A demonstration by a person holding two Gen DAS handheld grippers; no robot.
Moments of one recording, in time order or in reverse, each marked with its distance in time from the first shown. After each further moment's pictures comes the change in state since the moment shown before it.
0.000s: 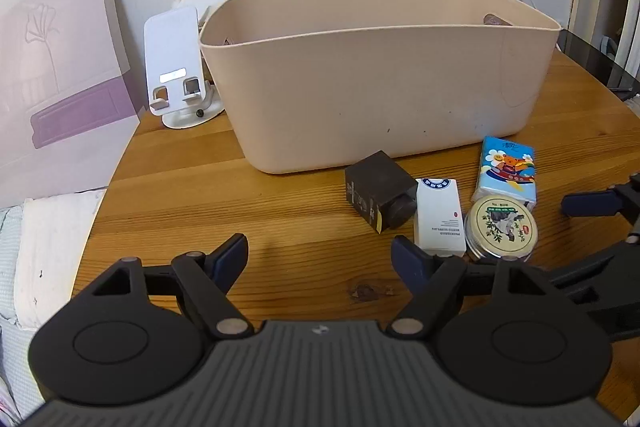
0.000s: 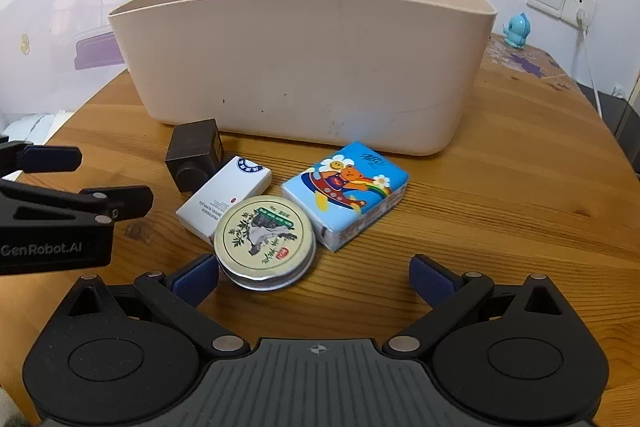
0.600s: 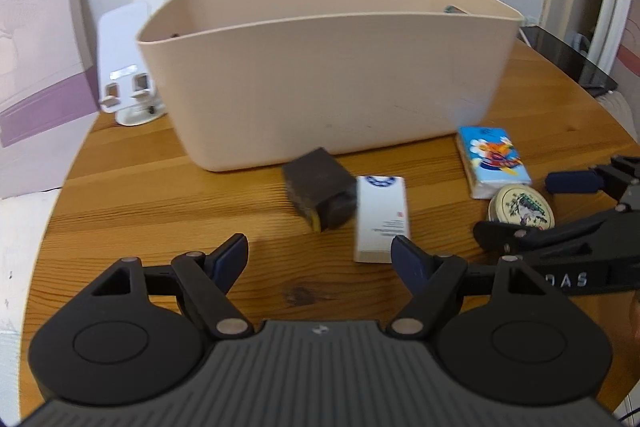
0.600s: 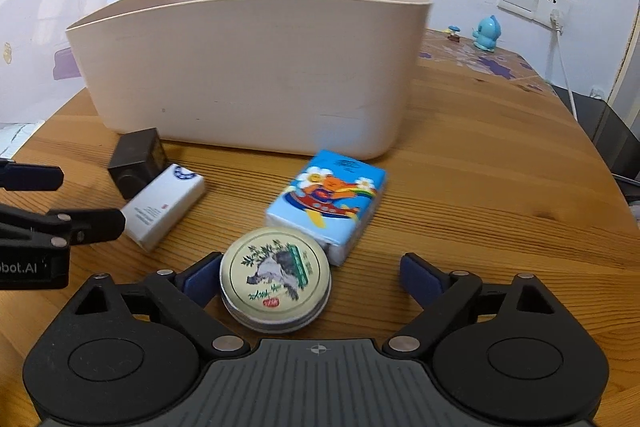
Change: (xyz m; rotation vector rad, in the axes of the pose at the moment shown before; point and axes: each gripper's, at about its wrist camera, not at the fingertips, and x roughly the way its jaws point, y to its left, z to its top) left arm 0.008 -0.026 0.002 0.009 0.015 -0.101; right arm -0.001 -0.038 -0.004 0.001 -0.036 -0.054
